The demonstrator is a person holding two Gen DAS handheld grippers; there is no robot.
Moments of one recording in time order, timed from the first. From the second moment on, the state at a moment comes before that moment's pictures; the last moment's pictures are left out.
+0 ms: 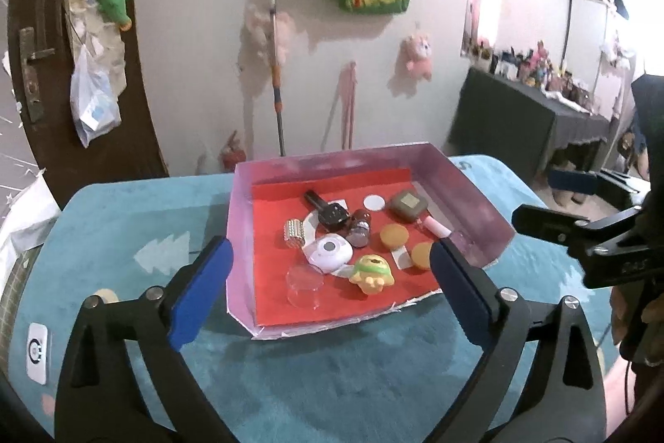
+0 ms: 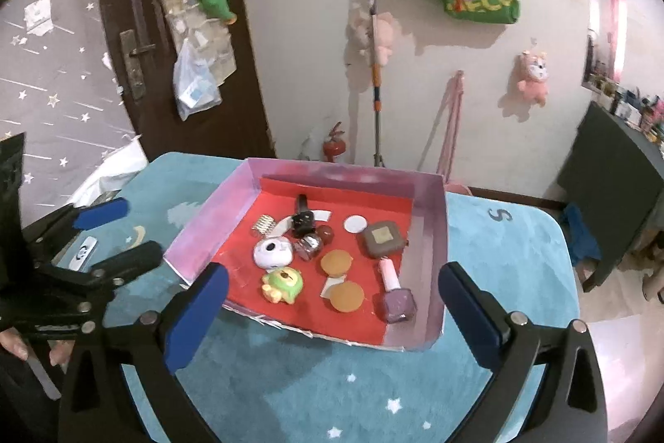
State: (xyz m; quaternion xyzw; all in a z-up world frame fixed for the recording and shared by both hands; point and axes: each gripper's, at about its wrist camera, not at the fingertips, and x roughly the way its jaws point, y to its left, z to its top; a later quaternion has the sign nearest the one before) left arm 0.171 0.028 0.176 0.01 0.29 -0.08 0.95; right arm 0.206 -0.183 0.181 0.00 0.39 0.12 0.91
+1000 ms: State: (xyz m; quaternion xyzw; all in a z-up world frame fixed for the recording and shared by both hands) left arm 0.247 0.020 0.072 0.00 0.30 -0.01 0.96; right arm 0.256 -0.183 0.068 -0.02 0.36 0.08 0.93
